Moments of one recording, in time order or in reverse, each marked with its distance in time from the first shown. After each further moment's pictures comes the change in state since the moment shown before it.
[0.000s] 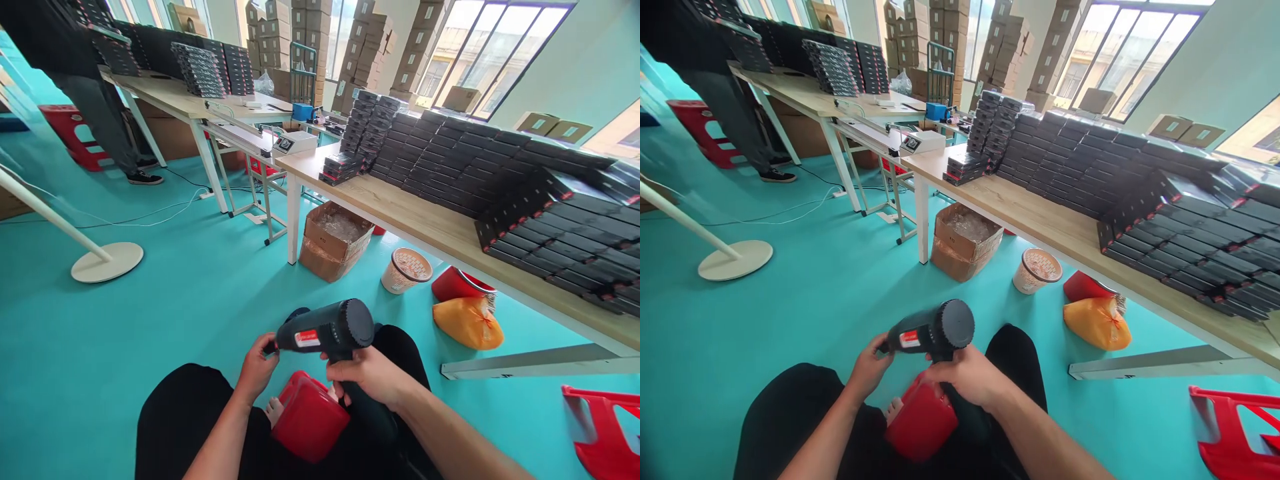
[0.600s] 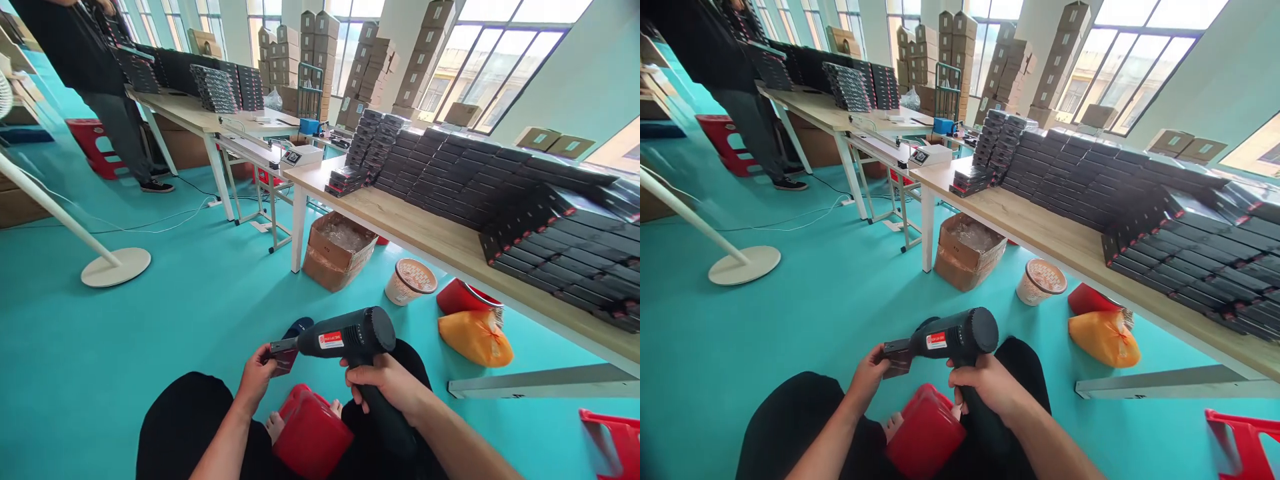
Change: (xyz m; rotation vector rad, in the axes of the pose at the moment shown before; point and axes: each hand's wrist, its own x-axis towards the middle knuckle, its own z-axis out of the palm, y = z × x) left_hand -0.002 0.005 0.001 -0.360 -0.069 -0.353; right_hand -0.006 0.005 -0.017 0.053 0.143 0.067
